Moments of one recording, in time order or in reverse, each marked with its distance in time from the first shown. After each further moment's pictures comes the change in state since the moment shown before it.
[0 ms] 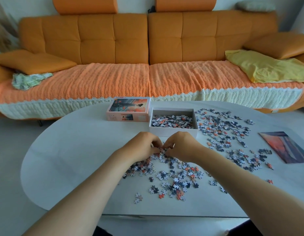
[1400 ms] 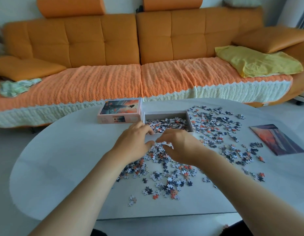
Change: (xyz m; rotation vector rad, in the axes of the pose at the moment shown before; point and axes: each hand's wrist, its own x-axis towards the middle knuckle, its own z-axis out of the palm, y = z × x) left_hand -0.002 0.010 -0.009 0.254 0.209 0.076; right_hand -0.021 0.018 -0.004 -0.084 0.280 -0.395
